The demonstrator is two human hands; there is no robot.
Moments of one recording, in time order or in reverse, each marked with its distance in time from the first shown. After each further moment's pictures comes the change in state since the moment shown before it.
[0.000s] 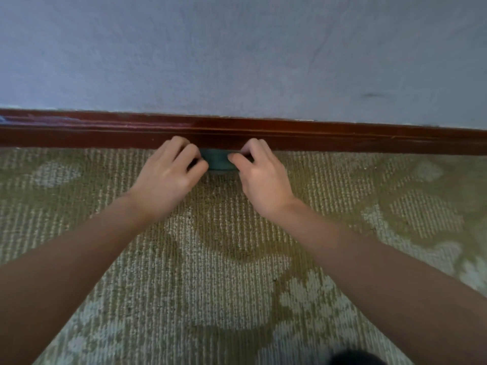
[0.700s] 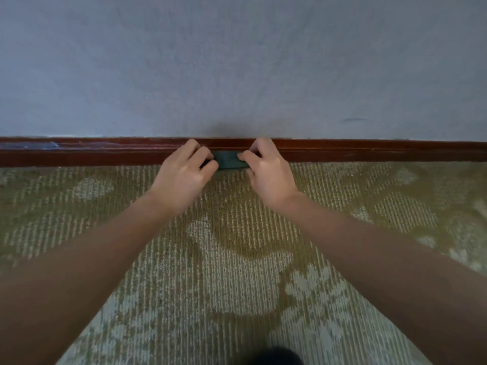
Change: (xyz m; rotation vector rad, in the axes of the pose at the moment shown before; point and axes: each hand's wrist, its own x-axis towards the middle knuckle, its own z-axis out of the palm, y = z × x) left_hand 0.012 -0.013 -0.044 -0.103 0.057 -0.041; right_hand 0.020 -0.023 -0.039 0.047 -0.052 0.098
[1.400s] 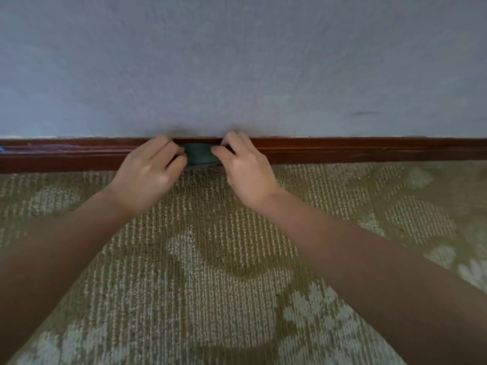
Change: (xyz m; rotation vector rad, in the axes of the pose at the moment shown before) left_hand -0.001 -0.036 0.035 0.103 0.028 0.145; right_hand 0.027 0.014 0.036 0.021 0.113 -0.185
